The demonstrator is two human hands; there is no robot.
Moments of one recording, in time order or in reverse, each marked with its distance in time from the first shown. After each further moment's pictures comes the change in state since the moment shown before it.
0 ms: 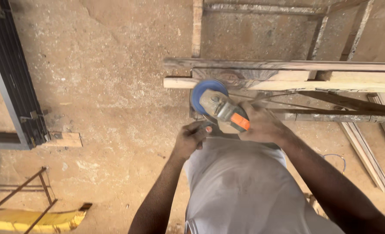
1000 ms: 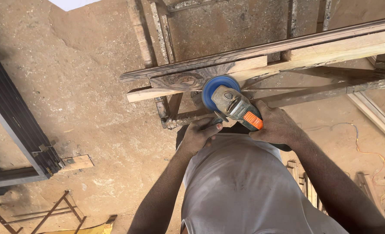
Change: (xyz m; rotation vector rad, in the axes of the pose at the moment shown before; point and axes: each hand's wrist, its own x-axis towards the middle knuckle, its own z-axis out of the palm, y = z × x) left_hand 0.038 0.041 0.108 0.268 -0.247 -0.133; right_hand -0.053 0.124 -0.008 0.156 0.045 0.207
